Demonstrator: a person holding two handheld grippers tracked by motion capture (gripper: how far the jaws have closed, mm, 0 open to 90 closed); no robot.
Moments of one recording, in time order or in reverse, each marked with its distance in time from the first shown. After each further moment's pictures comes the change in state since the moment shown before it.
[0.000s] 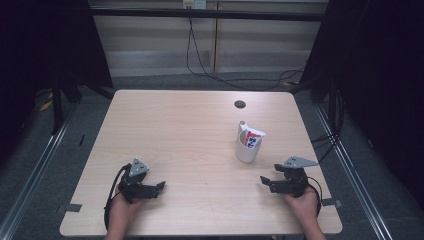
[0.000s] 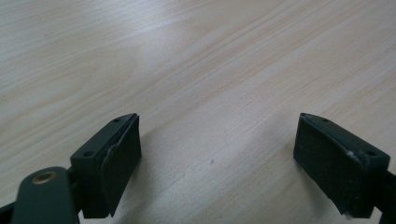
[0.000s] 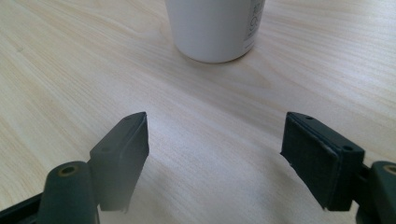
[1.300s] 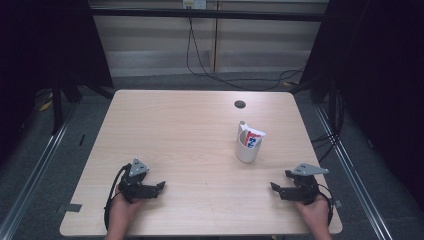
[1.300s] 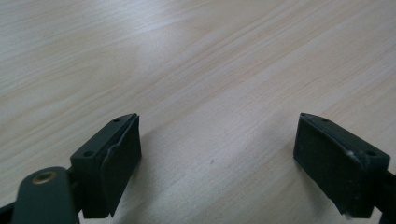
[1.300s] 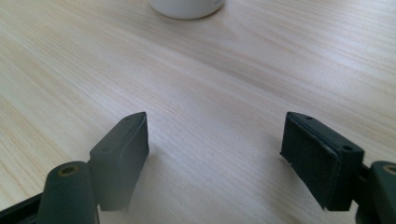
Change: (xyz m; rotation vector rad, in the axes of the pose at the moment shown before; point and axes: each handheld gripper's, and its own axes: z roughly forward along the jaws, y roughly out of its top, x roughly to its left) left arm 0.000 0.000 0.000 -0.003 0.000 -0.003; right arm -0.010 -0.024 -0.021 0.044 -0.060 -0.007
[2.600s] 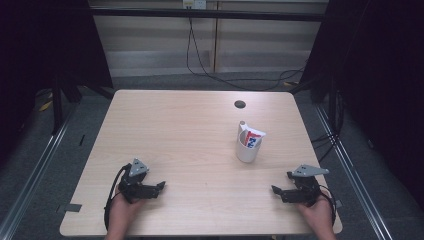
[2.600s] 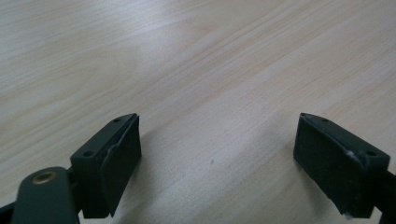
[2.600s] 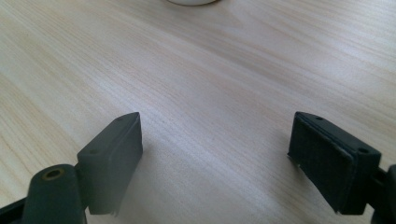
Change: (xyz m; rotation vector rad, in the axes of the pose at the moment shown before) left arm 0.000 0.000 0.000 0.003 0.000 0.003; right arm -0.003 -0.003 -0.002 0.030 0.021 -0.029
